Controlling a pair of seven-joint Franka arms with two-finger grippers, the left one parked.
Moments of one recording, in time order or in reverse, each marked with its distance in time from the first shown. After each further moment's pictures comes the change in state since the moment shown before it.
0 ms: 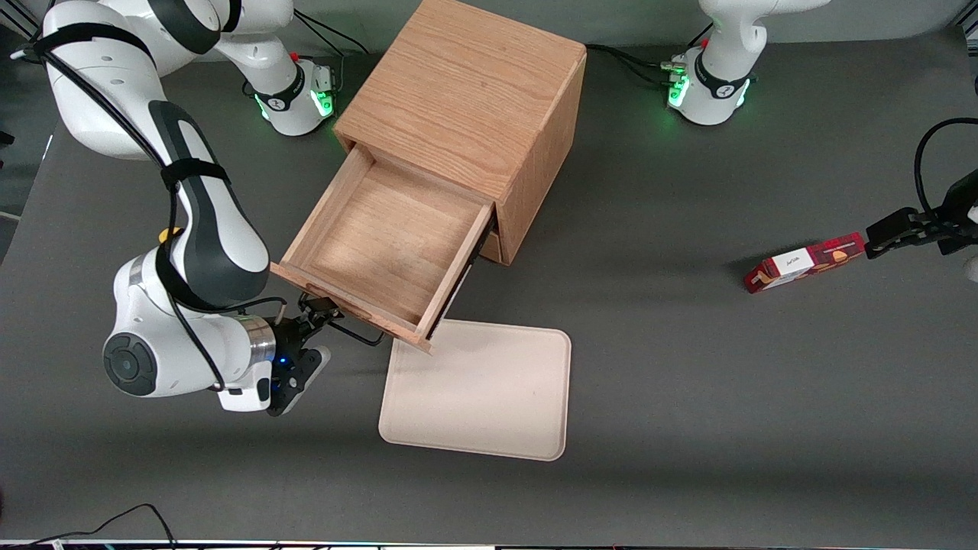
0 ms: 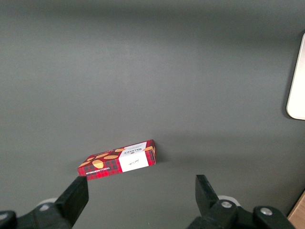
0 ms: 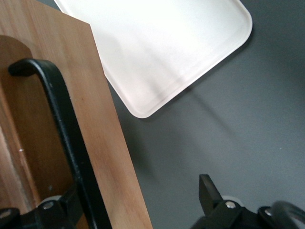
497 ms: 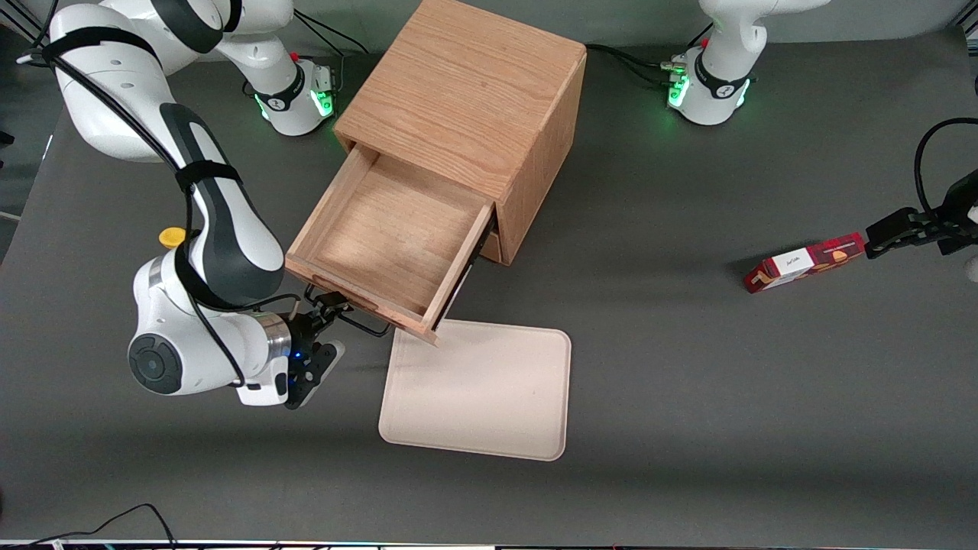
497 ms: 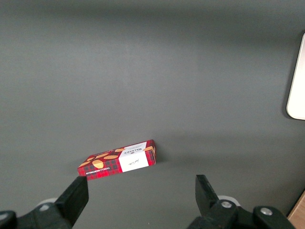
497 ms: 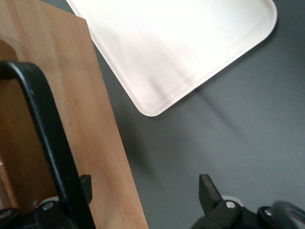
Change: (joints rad) arm 0.008 0.002 0.016 -0.029 0.000 0.000 0.000
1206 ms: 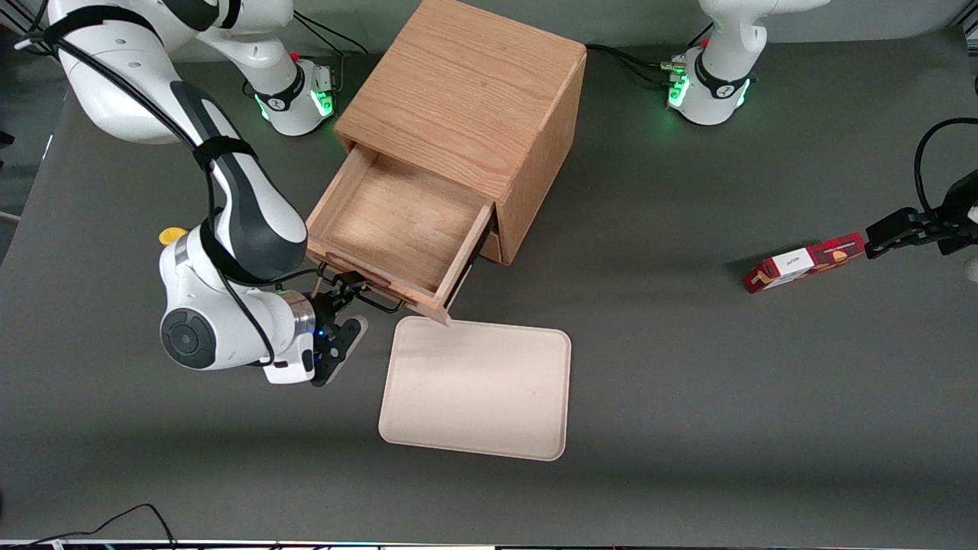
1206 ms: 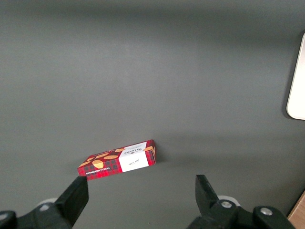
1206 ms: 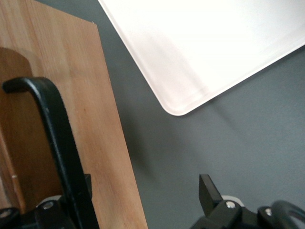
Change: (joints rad) arm 0.001 -0.093 0.046 -0.149 0.004 0.044 0.008
